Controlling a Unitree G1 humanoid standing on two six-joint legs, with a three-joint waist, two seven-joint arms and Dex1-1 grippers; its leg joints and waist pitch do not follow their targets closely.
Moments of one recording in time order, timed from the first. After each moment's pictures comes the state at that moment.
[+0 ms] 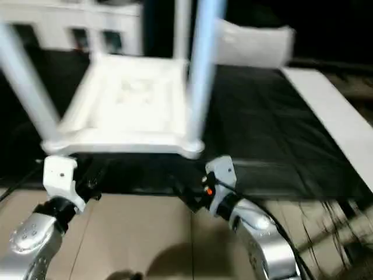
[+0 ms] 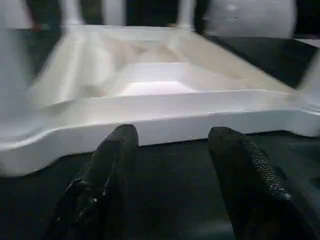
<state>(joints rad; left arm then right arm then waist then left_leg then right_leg) 0.15 0.20 0.02 -0.36 -0.15 0.31 -0.23 -0.01 -0.20 0.14 -0.15 0.27 0.36 0.56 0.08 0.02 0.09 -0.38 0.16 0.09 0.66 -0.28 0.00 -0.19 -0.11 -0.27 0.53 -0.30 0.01</state>
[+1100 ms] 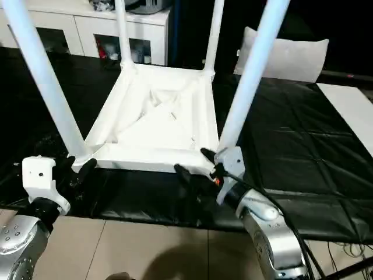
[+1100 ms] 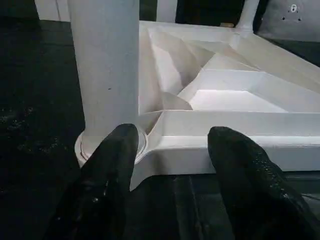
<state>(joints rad) 0.15 0.21 0.13 -0.33 -0.20 0.33 -0.20 -0.08 -0.23 0.09 -0.10 0.27 0.24 0.57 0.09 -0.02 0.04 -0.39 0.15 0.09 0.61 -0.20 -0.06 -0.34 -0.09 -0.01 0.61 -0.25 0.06</state>
